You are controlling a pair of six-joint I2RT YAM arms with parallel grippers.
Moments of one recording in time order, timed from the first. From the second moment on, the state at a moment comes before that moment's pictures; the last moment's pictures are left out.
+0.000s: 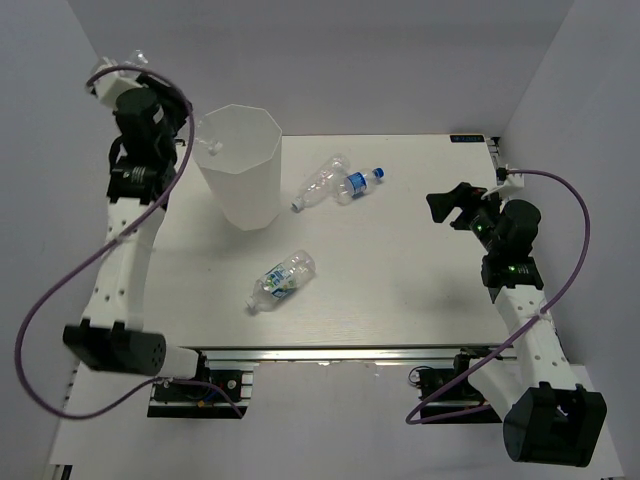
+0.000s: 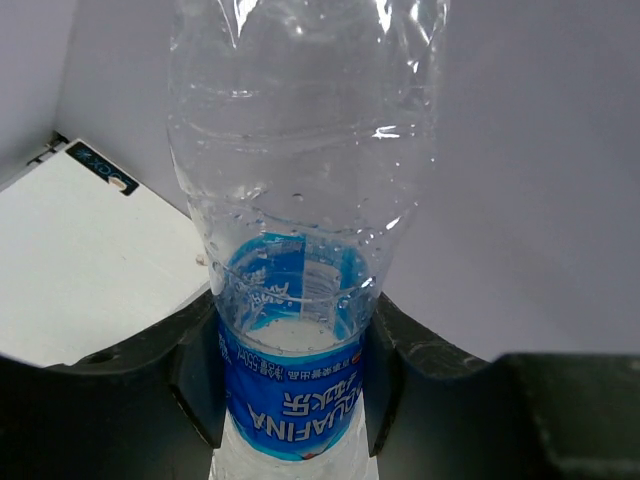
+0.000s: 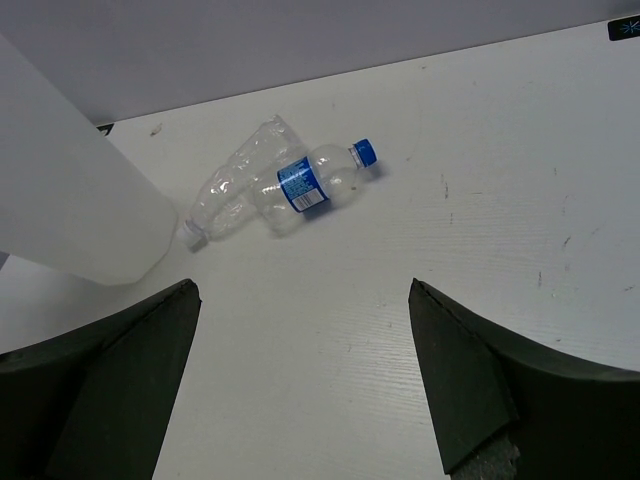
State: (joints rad) left arm -0.10 1.35 1.66 -0.33 -0.41 -0.66; right arm -0.02 0.92 0.69 0.12 -0.36 0.37
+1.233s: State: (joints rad) left arm -0.62 1.36 0.93 -0.20 0.19 -0.33; right arm -0.02 1.00 0.69 0.12 -0.47 0.36
